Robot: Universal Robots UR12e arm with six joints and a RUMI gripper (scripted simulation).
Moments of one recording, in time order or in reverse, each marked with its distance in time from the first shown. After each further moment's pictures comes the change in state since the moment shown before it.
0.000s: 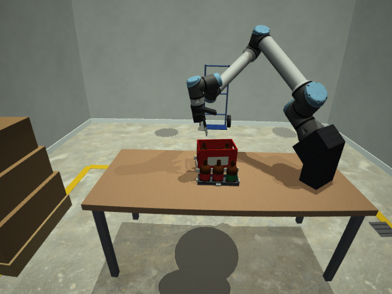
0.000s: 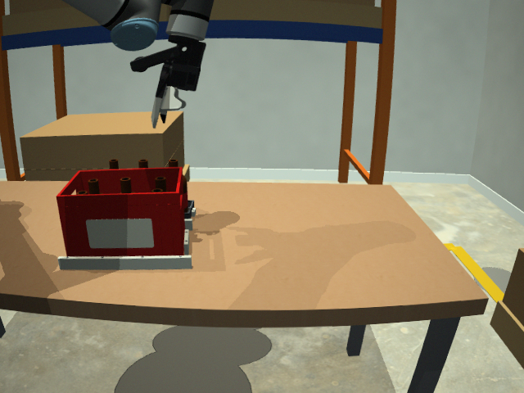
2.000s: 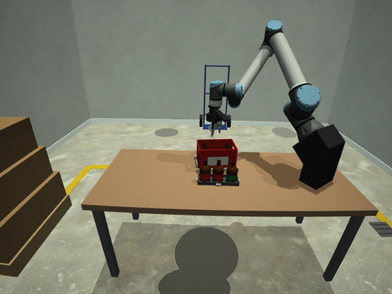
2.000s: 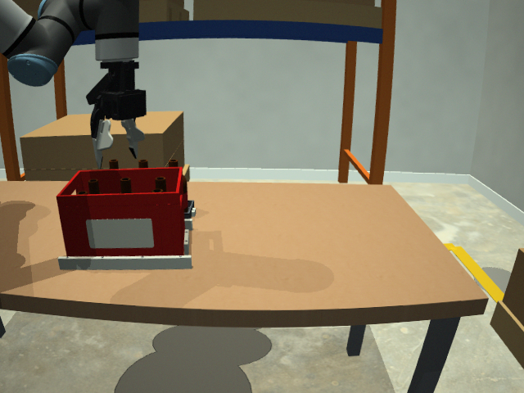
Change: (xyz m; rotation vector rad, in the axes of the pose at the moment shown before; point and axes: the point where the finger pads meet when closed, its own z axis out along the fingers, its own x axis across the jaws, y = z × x) arm -0.070 -0.068 0.077 -0.151 0.193 0.728
